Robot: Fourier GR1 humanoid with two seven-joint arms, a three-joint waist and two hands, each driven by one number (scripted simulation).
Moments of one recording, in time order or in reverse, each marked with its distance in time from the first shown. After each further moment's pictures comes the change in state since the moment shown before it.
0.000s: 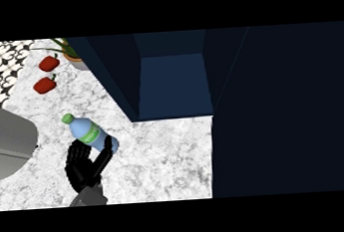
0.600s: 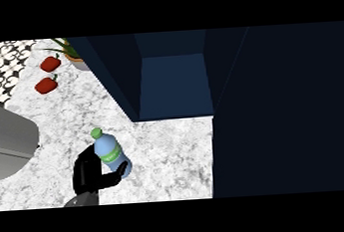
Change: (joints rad) left arm 0.012 0.087 -0.210 0.057 -0.183 -0.358 0.019; right arm 0.007 0.015 0.024 0.012 0.014 0.001 -0.029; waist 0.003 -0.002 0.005
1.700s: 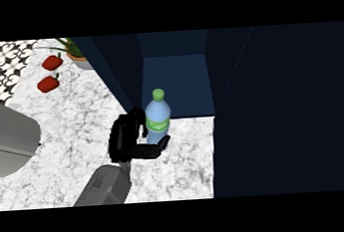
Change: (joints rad) left arm -0.072 -0.092 -0.235 -0.431 -0.047 0.263 0.359; right arm 0.001 0.014 -0.009 0.003 -0.014 0.008 0.014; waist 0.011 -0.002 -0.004
